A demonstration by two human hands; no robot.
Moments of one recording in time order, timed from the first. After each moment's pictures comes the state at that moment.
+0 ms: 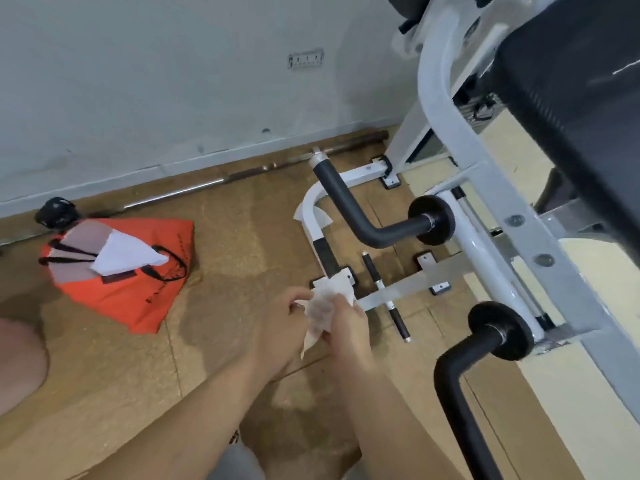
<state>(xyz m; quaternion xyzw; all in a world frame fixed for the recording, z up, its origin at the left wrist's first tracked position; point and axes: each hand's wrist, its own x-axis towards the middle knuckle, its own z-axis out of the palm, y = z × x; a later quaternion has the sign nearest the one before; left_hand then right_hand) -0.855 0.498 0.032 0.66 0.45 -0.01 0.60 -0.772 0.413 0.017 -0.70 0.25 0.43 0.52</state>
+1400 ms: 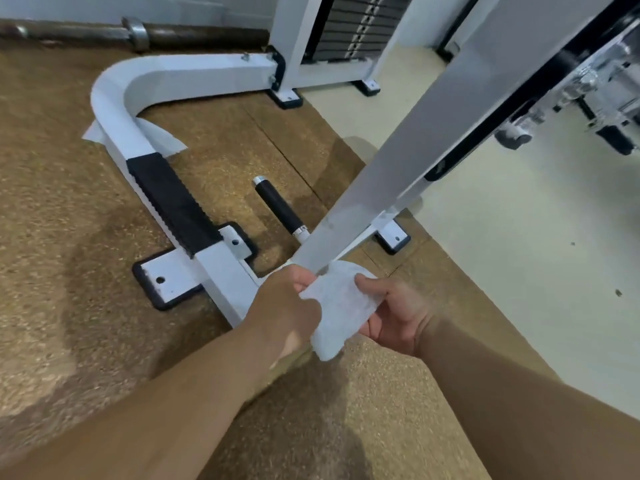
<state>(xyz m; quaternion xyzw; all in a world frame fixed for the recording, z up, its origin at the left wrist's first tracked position) -0.628 0.345 -0.503 0.70 0.26 -0.10 0.66 -0.528 0.174 -0.493 -0.63 0.17 0.44 0.62</state>
